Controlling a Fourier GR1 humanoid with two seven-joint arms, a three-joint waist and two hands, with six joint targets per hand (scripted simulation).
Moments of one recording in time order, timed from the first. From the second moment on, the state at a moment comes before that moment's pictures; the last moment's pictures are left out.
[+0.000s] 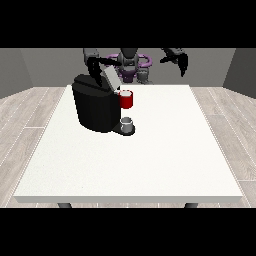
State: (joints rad) left arm -0.28 0.03 0.16 -1.33 -0.13 -0.29 -0.12; right arm -0.63 -0.17 -0.16 -1.01 -0.04 0.01 0.06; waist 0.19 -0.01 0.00
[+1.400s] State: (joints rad) left arm -0.28 0.06 0.10 -1.41 -0.13 -0.26 -0.09; right arm -0.84 -0.23 -0.08 -1.02 0.11 -0.06 0.22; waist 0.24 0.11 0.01
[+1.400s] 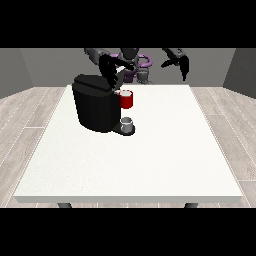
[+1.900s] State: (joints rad) left arm -0.35 0.05 0.07 -1.41 -0.13 -0.28 -0.10; right arm -0.88 -0.30 -0.09 -1.09 0.17 -0.07 0.39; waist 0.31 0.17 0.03
